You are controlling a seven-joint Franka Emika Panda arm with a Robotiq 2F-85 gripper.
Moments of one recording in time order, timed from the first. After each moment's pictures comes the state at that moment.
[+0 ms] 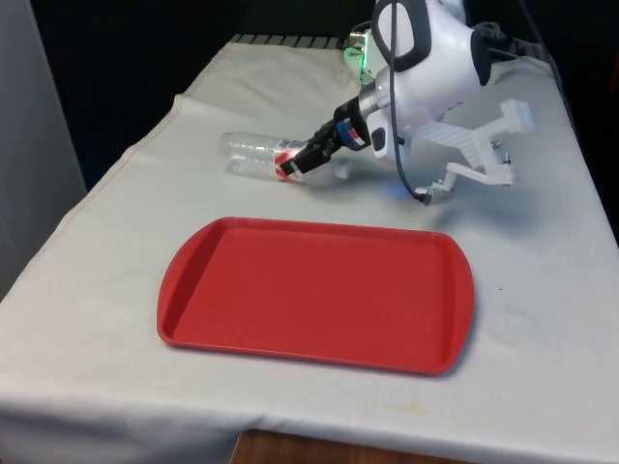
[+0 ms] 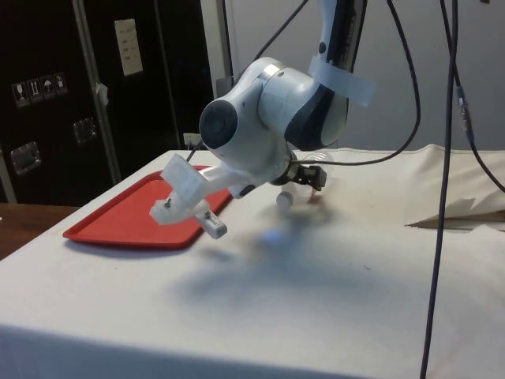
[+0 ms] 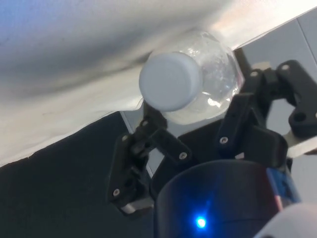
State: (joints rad) arm 0.21 0.53 -0.15 -2.23 -1.05 2.10 -0.44
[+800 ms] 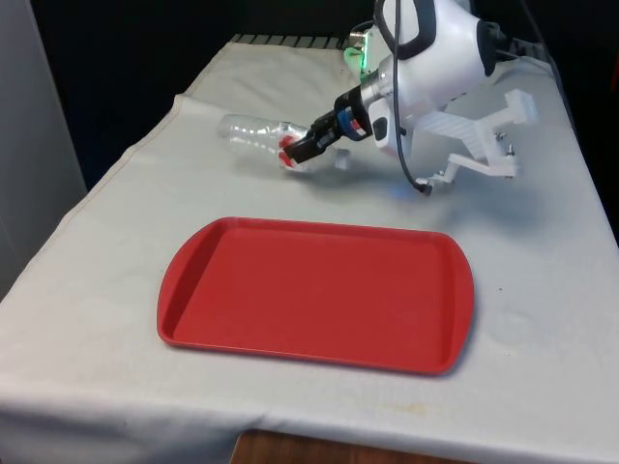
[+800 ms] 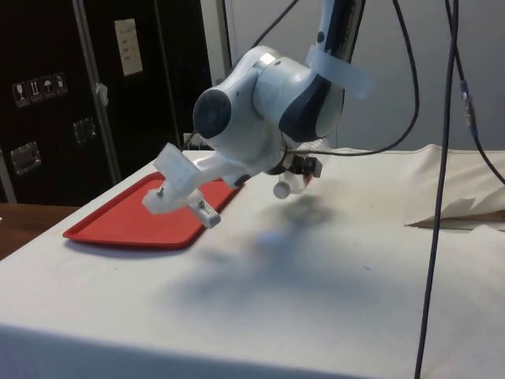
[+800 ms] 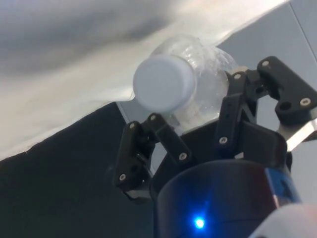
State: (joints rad) arm 0.21 0.49 -0.14 -2.22 -1.04 2.06 -0.46
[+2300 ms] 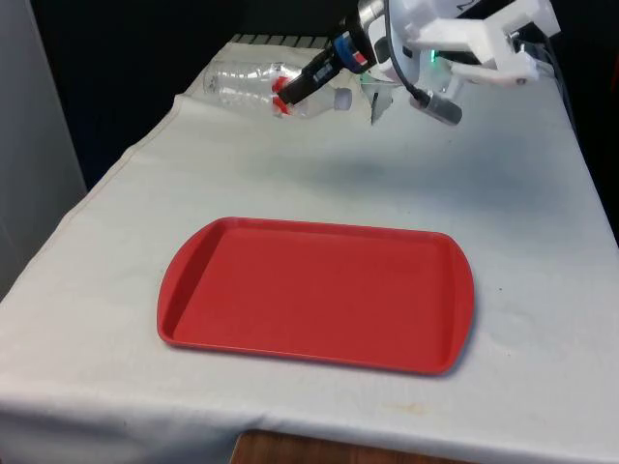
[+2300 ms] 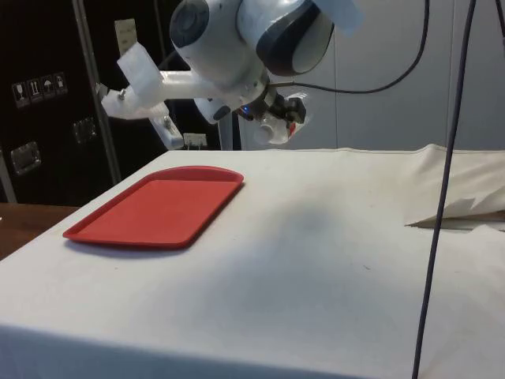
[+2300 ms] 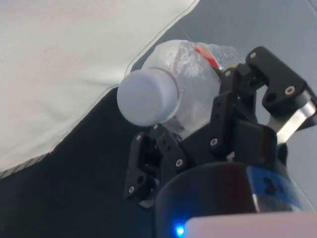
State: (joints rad) arm 0.21 0.25 -0.14 -2.22 -0.96 1.97 -0.69
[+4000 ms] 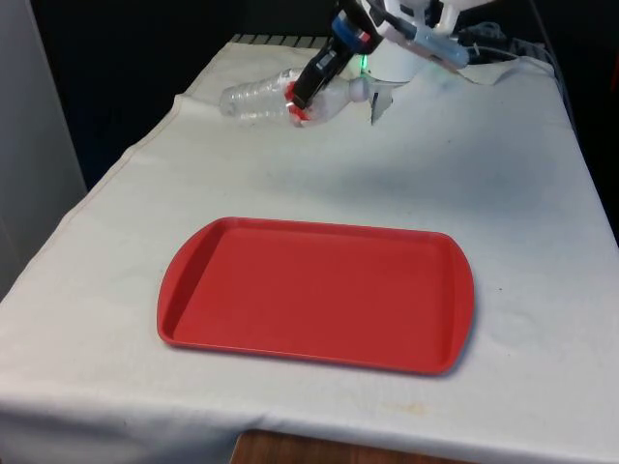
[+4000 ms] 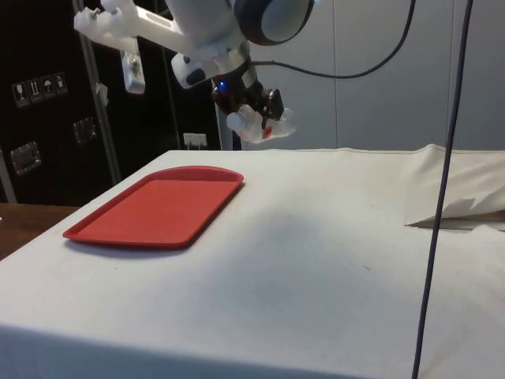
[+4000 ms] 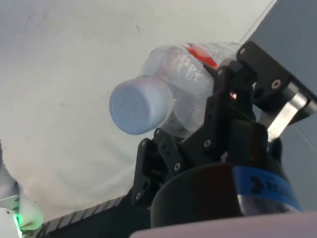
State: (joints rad) arm 0.18 0.20 -0.17 -2.17 -0.73 2.15 -0.84
